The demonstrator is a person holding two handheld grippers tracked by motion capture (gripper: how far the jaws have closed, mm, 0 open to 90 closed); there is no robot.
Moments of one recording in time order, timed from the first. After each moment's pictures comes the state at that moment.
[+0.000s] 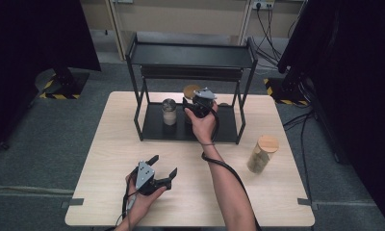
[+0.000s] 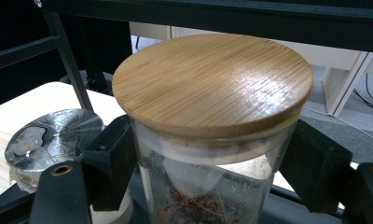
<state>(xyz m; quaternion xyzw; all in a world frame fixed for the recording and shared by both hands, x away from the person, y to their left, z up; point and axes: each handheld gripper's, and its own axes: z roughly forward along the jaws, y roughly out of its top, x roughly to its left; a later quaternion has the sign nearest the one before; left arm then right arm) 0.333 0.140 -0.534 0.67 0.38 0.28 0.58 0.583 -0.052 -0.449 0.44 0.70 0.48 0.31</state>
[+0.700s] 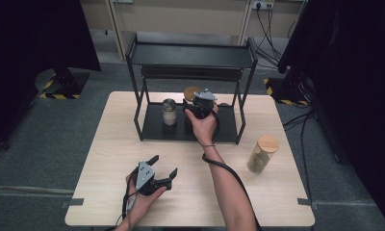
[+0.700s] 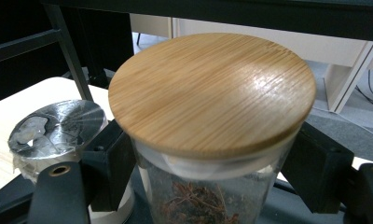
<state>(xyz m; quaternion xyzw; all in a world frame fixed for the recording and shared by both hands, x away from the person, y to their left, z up) 0.333 0.140 -0.534 0.67 0.37 0.29 0.57 0.579 -0.055 -0.452 0.44 0.70 0.48 0.30</state>
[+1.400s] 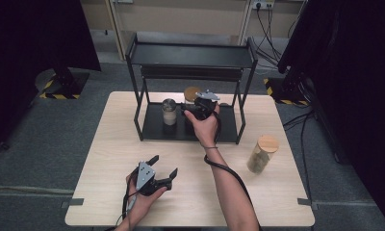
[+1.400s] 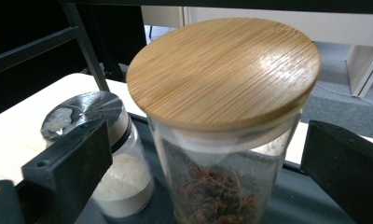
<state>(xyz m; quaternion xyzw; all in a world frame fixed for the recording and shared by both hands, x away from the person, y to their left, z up) 0.333 0.139 -0.534 0.67 0.37 0.29 0.57 0.572 -0.059 -0.449 0.45 0.71 0.48 0.26</state>
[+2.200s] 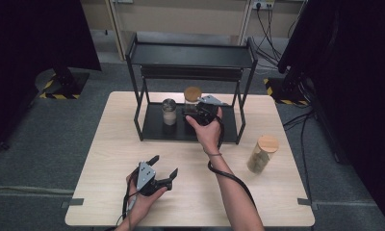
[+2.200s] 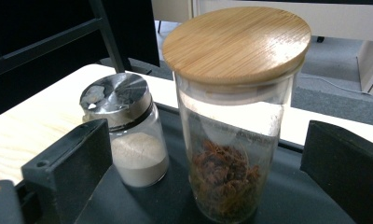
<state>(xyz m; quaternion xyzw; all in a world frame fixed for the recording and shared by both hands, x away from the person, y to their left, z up) 0.332 0.139 -0.534 0.67 0.37 0.29 0.57 0.546 -0.068 -0.444 0.44 0.72 0.48 0.24</state>
